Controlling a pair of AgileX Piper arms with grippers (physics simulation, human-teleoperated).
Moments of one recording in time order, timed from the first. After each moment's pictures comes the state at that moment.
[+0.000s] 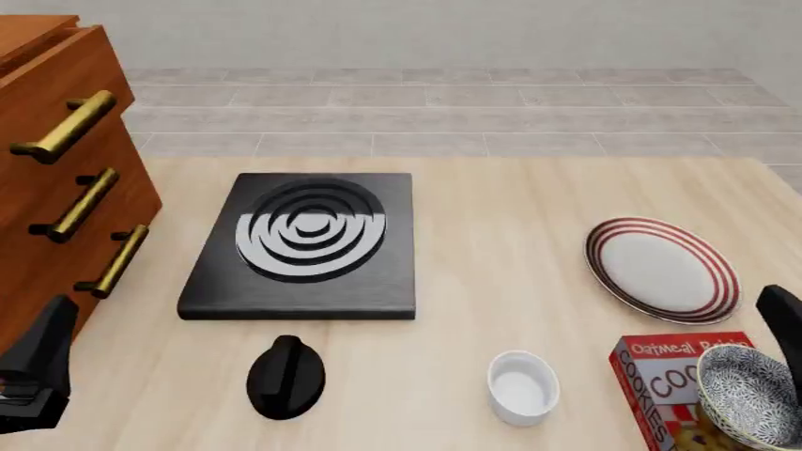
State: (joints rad) left arm 0.00 0.00 0.00 0.00 0.00; right arm 0.11 0.07 -0.38 0.51 -0.15
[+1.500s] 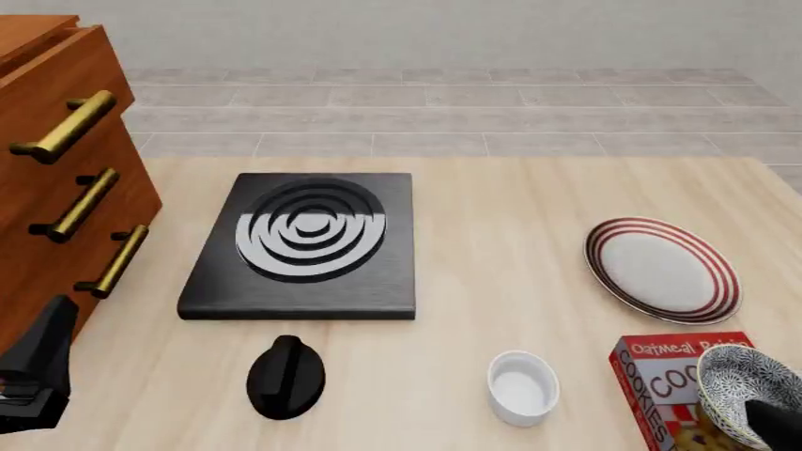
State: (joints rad) left arm 0.00 0.00 0.00 0.00 0.00; right arm 0.09 0.17 -0.52 1.09 -0.16
